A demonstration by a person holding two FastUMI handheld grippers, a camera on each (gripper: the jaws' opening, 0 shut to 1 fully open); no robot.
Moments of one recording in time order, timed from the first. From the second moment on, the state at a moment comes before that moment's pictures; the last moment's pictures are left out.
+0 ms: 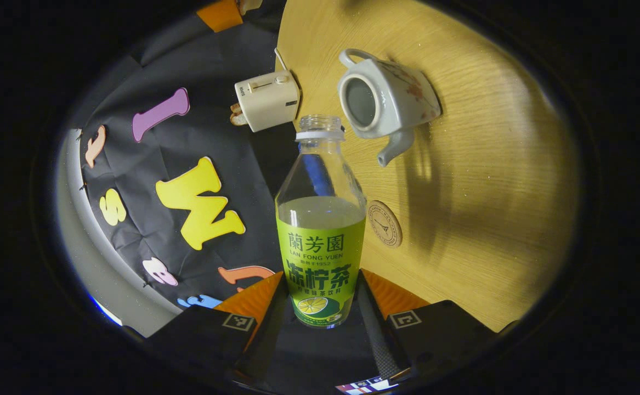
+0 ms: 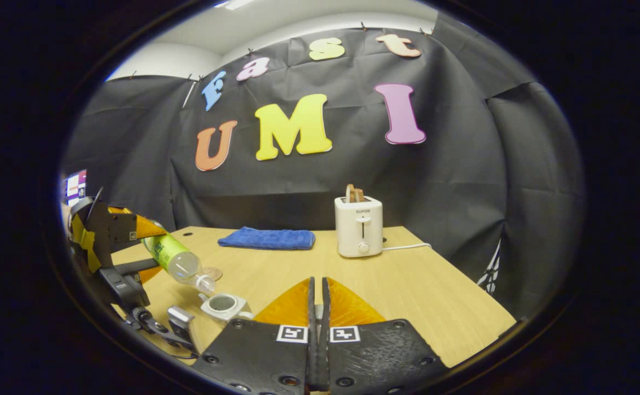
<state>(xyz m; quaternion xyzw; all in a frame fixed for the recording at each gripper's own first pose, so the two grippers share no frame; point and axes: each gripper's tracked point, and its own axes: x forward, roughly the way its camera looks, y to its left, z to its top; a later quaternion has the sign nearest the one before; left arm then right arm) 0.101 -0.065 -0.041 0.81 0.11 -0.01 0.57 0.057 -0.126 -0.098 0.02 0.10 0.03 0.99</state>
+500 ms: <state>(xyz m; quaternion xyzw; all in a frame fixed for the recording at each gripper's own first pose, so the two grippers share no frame) 0.102 -0.068 -0.031 0.85 0.10 0.00 0.52 0.055 -0.130 -0.096 0.02 0.10 0.03 0.99</state>
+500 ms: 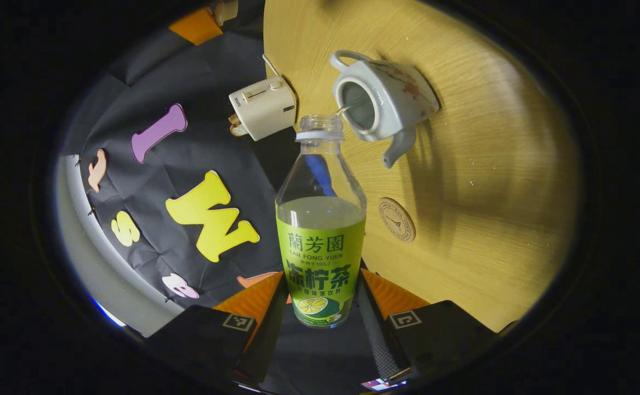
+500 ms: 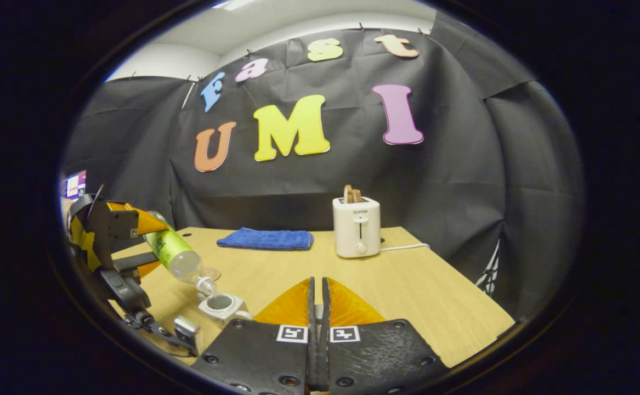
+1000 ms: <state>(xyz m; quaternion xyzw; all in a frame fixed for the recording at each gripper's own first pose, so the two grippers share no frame) 0.098 -0.074 -0.014 0.87 0.08 0.02 0.48 0.052 -0.131 -0.095 0.02 0.10 0.03 0.99</state>
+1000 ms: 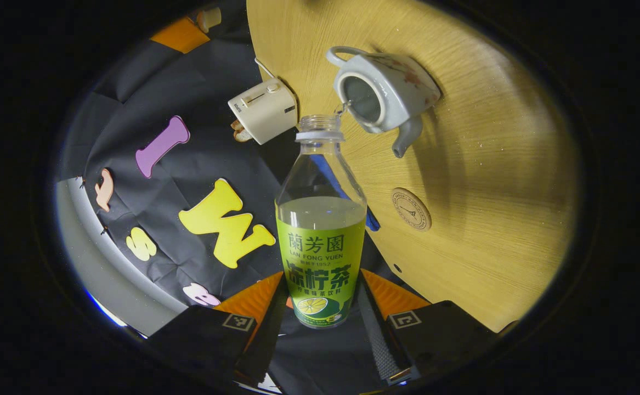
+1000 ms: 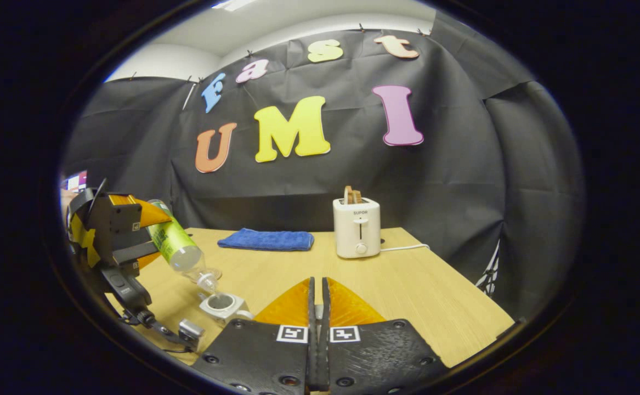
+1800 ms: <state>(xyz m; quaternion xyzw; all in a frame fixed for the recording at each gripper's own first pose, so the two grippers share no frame) 0.103 -0.071 -0.005 0.89 0.06 0.03 0.46 0.052 -0.130 -0.093 0.02 0.10 0.03 0.99</state>
